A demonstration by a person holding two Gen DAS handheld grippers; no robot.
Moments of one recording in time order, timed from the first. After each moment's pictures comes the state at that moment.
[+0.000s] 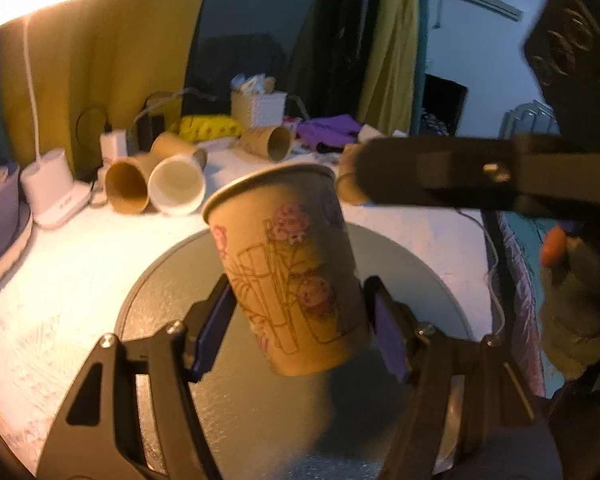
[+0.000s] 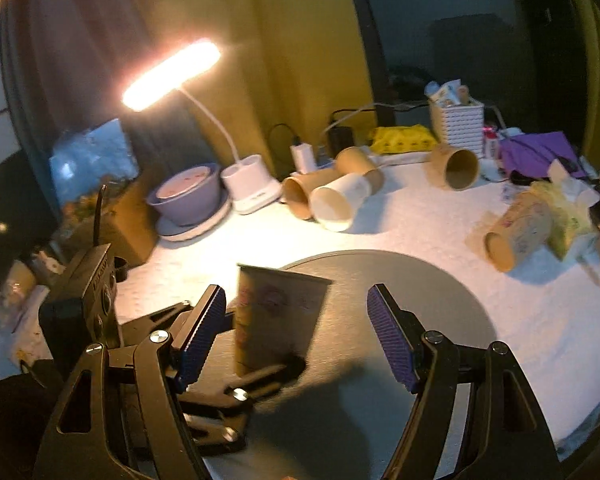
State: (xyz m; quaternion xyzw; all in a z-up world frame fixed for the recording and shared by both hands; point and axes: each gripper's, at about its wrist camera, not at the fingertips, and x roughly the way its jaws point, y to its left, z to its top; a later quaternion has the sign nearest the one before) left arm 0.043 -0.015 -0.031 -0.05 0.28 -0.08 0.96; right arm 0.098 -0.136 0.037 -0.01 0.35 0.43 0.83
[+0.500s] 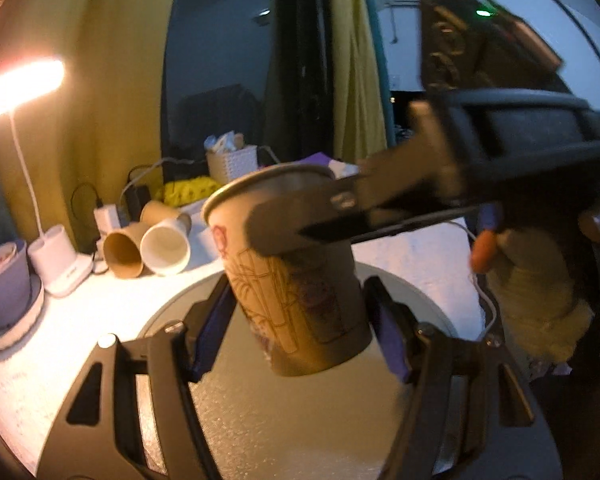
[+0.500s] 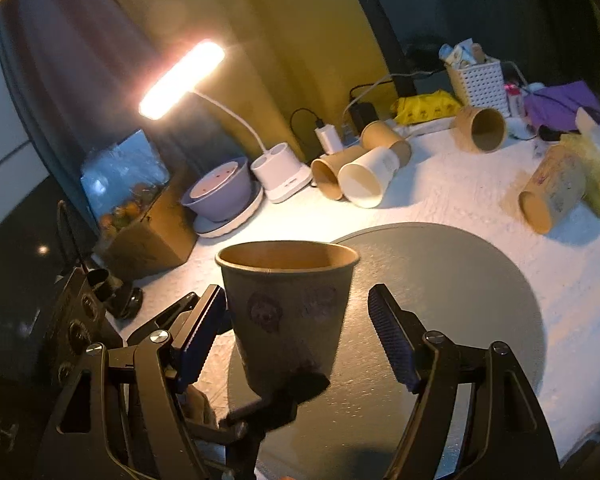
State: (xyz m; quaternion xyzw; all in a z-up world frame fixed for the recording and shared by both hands) left arm 0.020 -0.042 -0.017 0.03 0.19 -0.10 0.98; right arm 0.111 -0.148 0.026 0.06 0.39 0.48 0.78
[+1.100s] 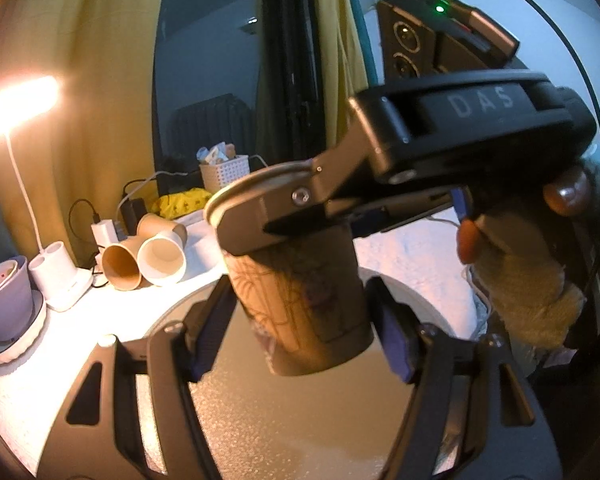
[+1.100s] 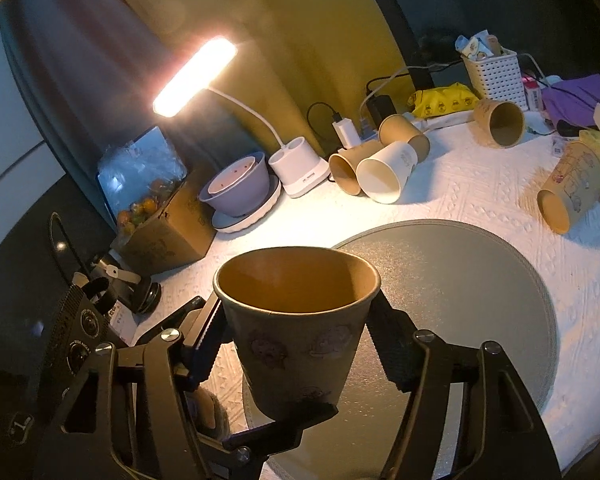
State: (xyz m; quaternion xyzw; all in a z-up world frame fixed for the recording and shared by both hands) left arm 0.014 -0.048 -0.018 0.05 0.18 -0.10 0.98; right arm 0.114 -0.144 0.028 0.06 0.40 0.51 0.76
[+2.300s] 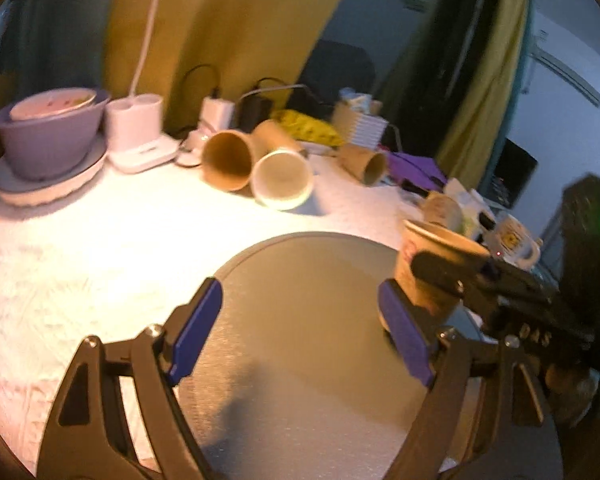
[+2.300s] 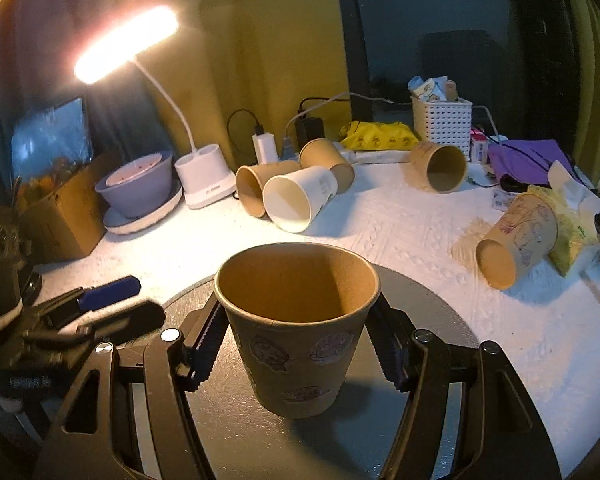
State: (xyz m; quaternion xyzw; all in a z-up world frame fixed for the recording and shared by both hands) left arm 0.045 0.058 -0.044 -0.20 0.28 0.05 0.94; right arm 0.136 -0.114 -0.017 -0.06 0.32 0.38 0.87
